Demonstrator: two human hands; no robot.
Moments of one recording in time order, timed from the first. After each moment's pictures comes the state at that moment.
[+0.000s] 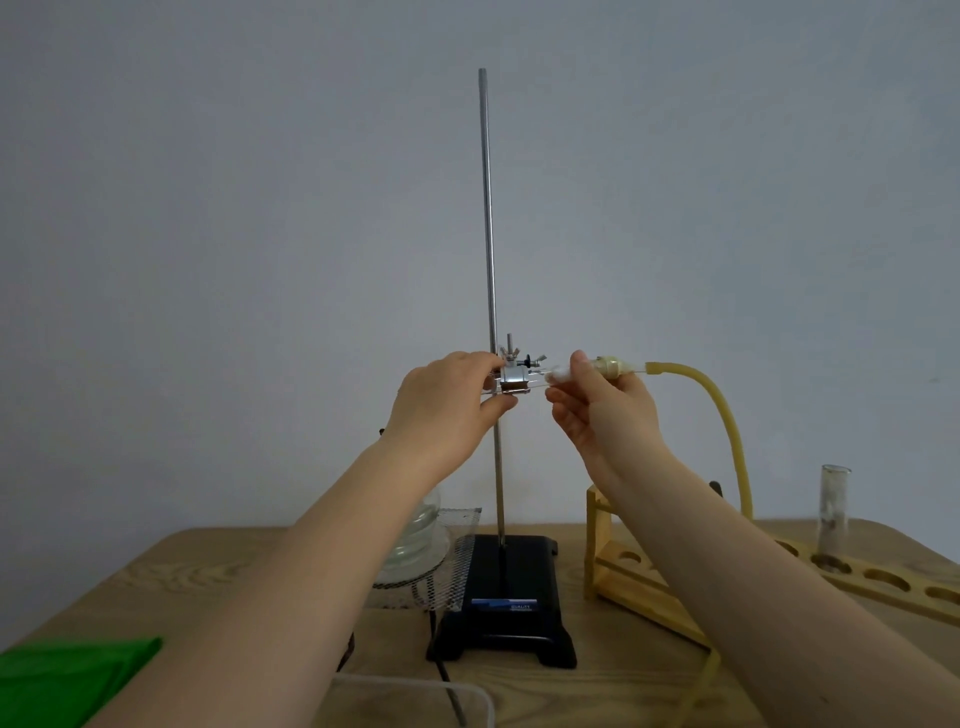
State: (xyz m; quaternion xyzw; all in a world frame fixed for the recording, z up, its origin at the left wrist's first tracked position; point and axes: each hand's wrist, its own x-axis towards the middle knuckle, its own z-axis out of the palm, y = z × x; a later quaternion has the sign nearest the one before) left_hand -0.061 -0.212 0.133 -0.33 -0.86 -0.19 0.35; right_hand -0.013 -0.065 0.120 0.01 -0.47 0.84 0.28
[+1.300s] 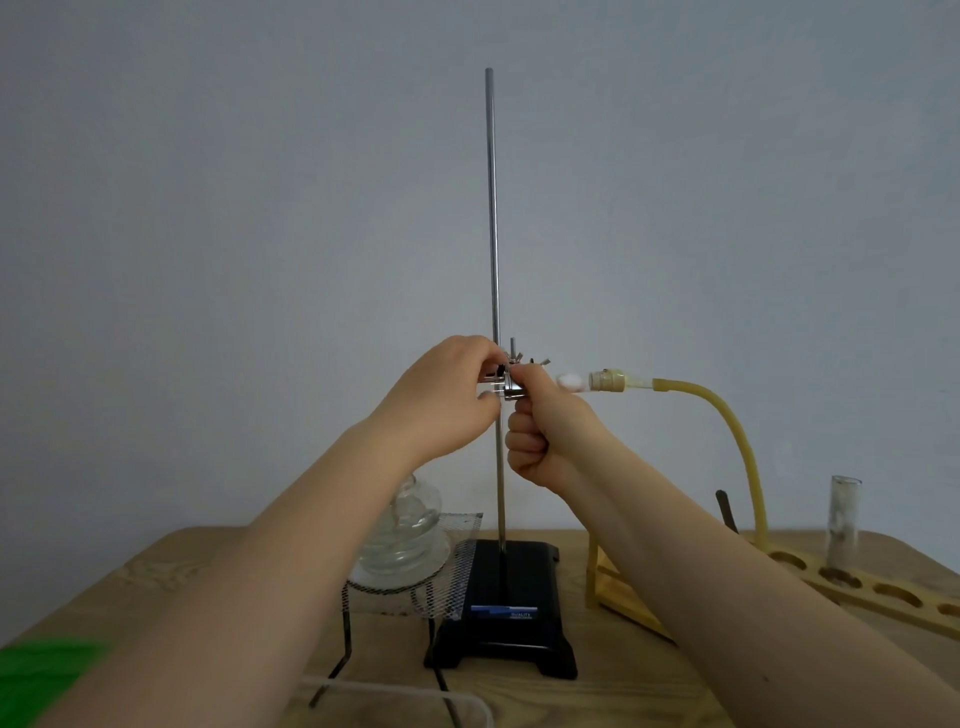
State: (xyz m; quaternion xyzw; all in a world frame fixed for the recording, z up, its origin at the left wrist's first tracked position) left_hand -0.059 -0.218 0.151 -0.35 -0.86 -0.24 0.29; right_hand -0.040 -0.092 0.125 -0.03 -0.54 0.84 0.07
